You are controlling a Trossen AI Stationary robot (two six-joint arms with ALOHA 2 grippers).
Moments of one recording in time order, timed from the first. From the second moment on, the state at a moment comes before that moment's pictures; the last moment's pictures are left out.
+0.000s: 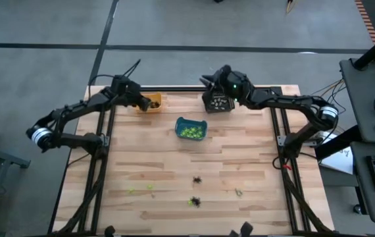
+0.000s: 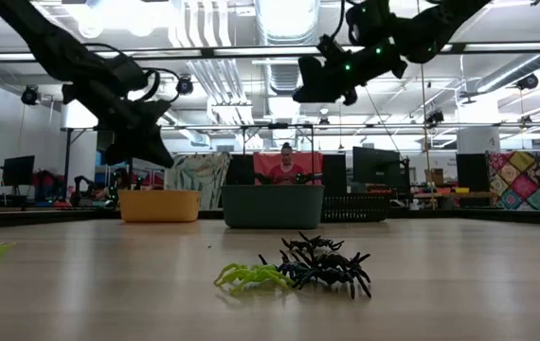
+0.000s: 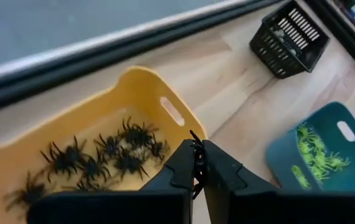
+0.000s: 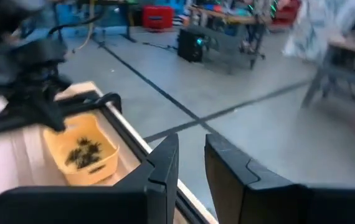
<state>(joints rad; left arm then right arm) 0.95 1.22 0.62 -0.12 0.35 -0.22 -0.52 1.55 1.01 0.40 0.11 -0.09</state>
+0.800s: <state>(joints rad) 0.95 1.62 0.97 -0.43 0.23 -0.16 -0.60 1.56 1.13 0.00 -0.05 0.51</state>
